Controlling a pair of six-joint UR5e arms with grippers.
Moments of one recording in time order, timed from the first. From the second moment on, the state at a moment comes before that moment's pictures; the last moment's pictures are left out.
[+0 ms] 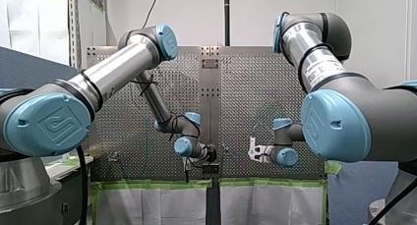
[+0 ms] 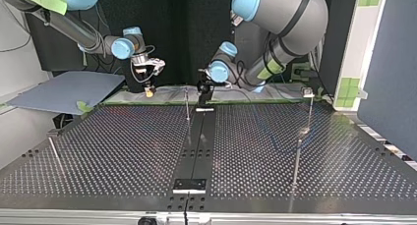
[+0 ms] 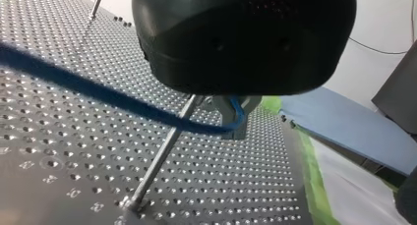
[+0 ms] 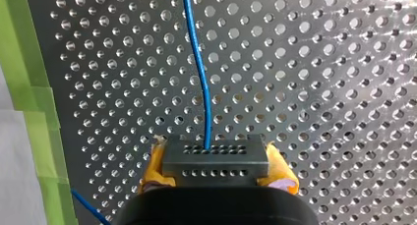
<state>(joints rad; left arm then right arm) -0.46 -2.52 -1.49 -2.59 -1.46 -1.94 1.87 -0.66 1.72 -0.93 1.34 1.64</state>
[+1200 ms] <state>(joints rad) -0.44 -2.59 -1.39 -2.59 -1.42 -2.05 1.83 -0.62 1.68 -0.95 1.31 1.63</state>
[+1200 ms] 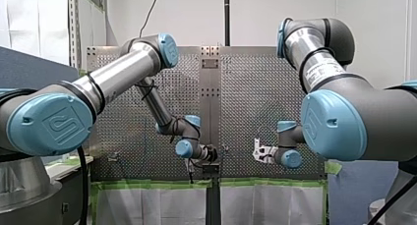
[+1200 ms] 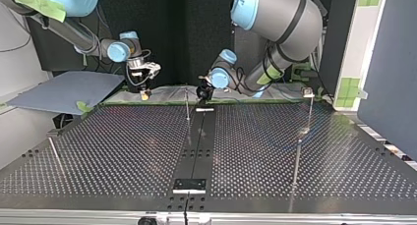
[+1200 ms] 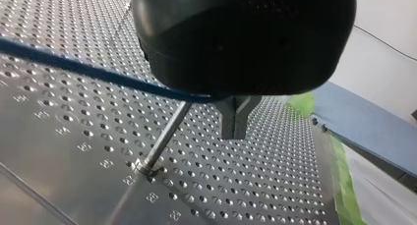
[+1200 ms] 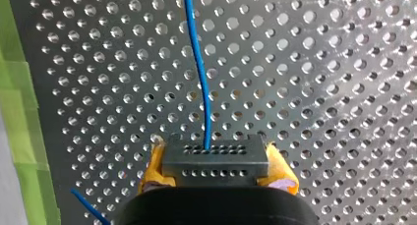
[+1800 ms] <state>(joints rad) -0.42 -2.59 -1.35 -2.60 -1.42 -2.08 1.80 -0.58 1.60 -0.89 1.31 1.63</state>
